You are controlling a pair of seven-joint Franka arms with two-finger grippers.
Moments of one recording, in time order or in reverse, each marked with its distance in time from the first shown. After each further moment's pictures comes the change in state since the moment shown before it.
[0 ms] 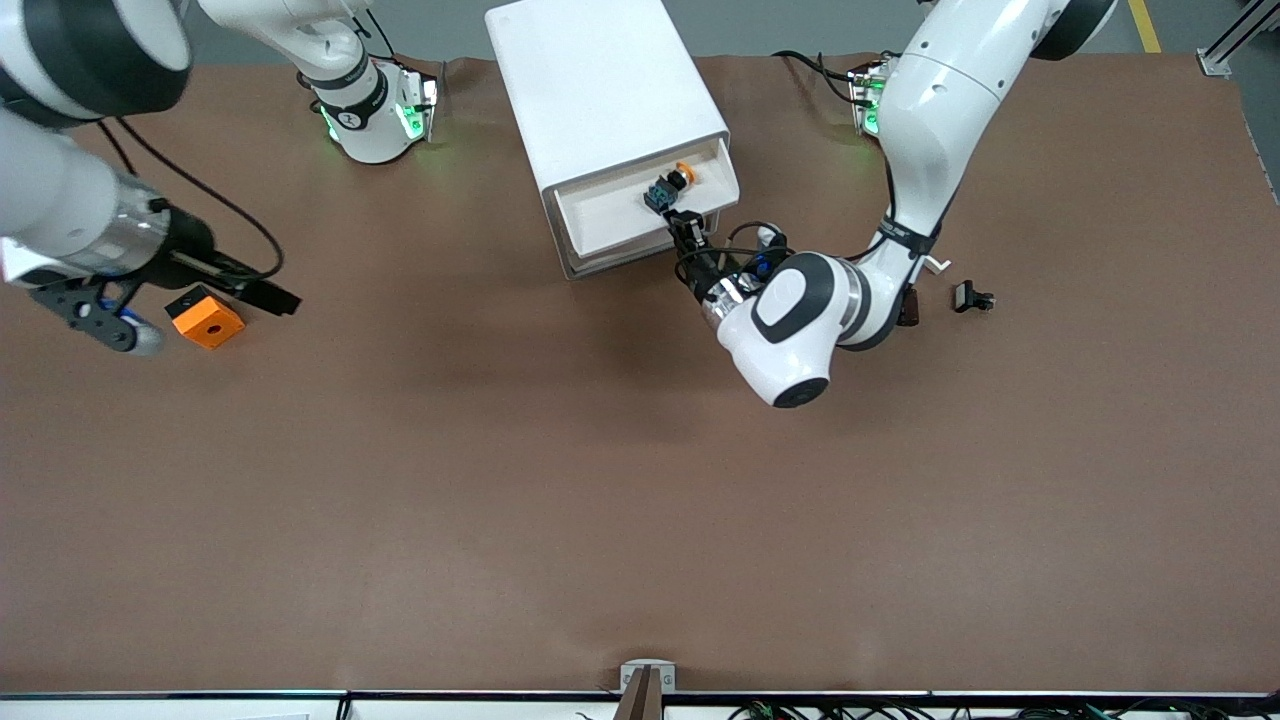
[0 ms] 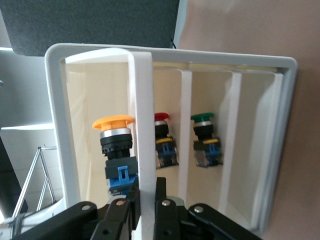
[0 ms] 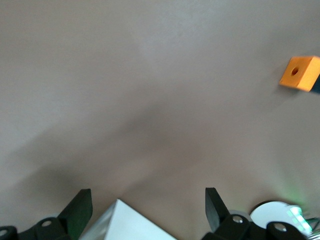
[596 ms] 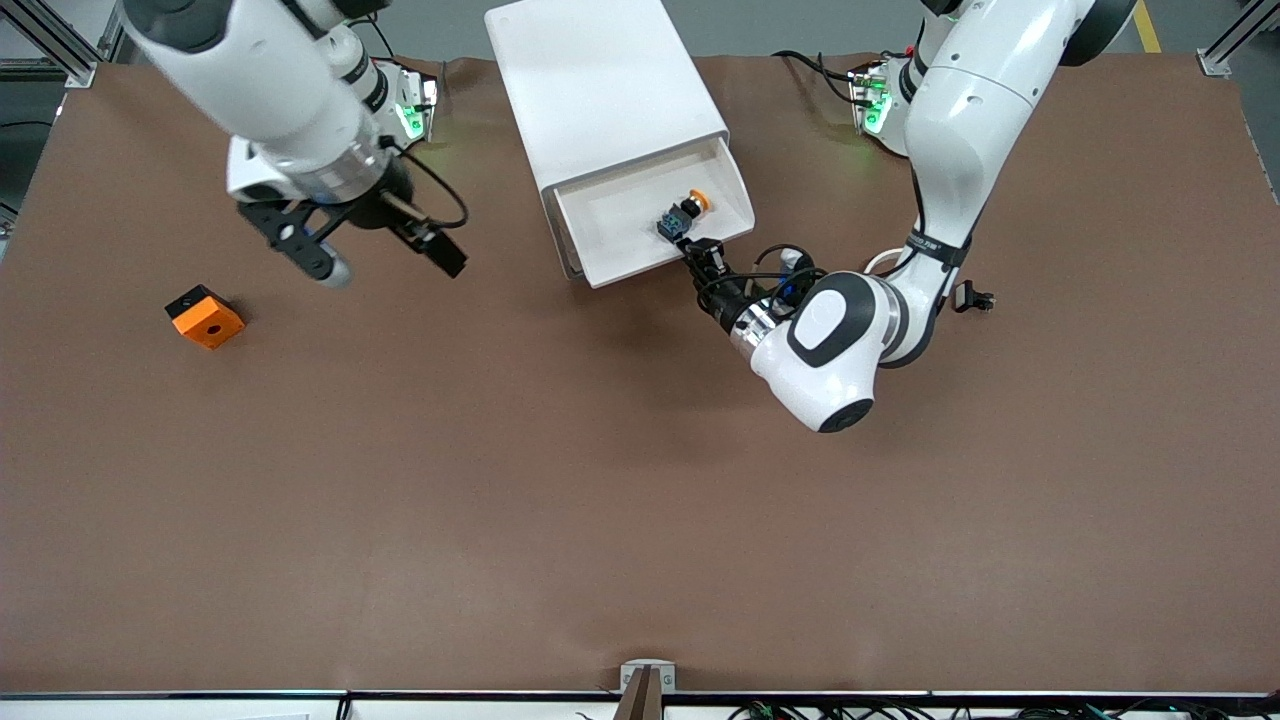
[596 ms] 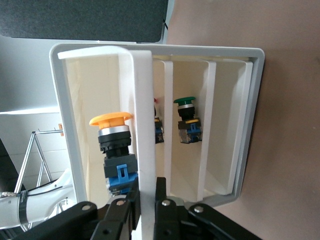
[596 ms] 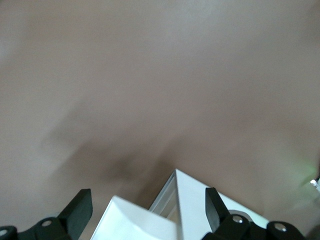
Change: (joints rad) left arm 0.063 0.012 0.006 0.044 0.000 0.014 0.009; right arm 0.320 -0.001 0.003 0.023 -0.001 0.087 0.485
